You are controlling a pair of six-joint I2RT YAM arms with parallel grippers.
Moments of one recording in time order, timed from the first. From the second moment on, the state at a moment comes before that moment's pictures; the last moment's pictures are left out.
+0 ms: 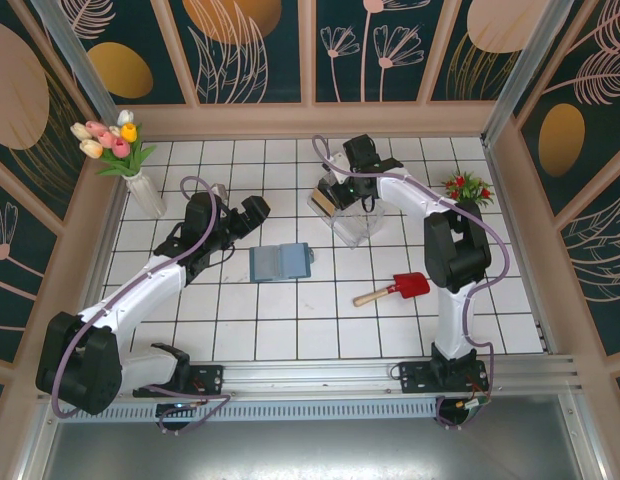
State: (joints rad) left arm -0.39 1.24 0.75 -0.06 0.16 -0.94; right arm 0.45 2.01 1.60 -0.56 -0.16 -0.24
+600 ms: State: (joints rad) left arm -0.39 1.24 0.74 -0.06 0.16 -0.94; right arm 0.47 2.05 1.63 -0.57 -0.13 -0.24
